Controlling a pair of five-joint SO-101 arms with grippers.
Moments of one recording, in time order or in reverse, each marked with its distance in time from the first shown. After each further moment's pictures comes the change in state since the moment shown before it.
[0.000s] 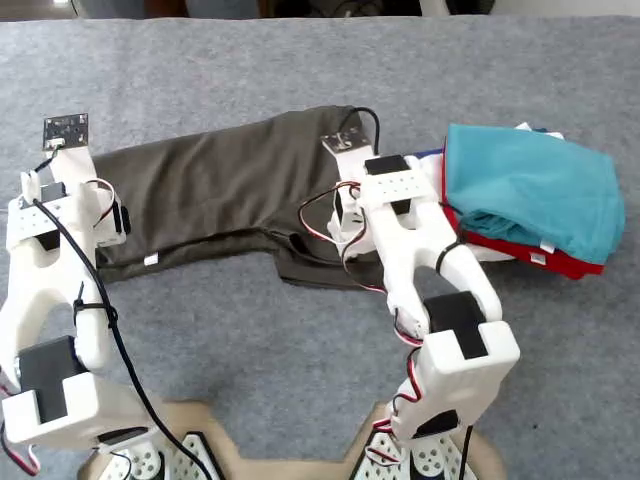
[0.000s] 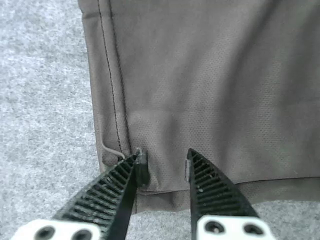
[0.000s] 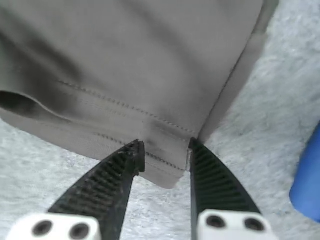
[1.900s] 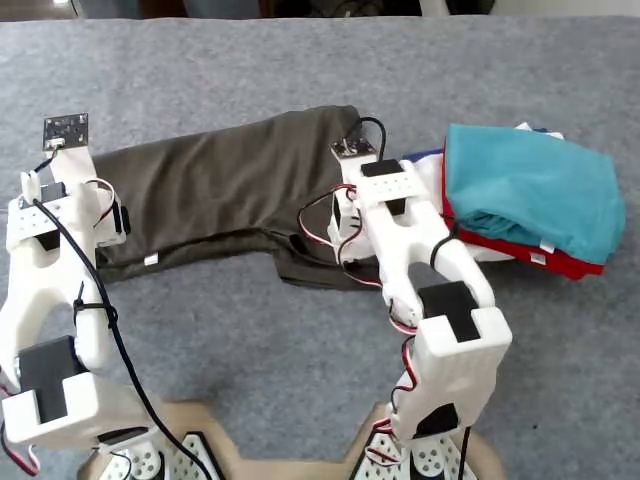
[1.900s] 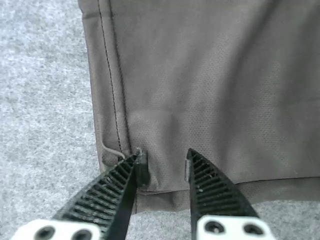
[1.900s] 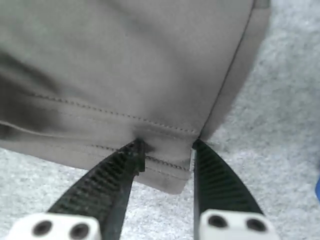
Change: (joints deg) left arm 0.0 0.0 0.0 0.0 0.0; right arm 0.0 5.2 -0.4 -0.4 -6.1
